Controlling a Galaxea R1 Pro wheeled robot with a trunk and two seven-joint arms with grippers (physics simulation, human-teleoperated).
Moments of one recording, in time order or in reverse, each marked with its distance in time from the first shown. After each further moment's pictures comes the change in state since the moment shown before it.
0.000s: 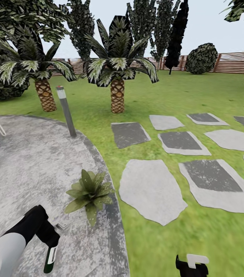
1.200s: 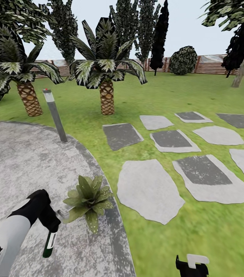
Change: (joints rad) left arm -0.124 -0.006 -0.009 -0.001 -0.165 0.051 -0.136; right arm 0.000 -0.001 0.000 0.000 0.000 0.001 0.001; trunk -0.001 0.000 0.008
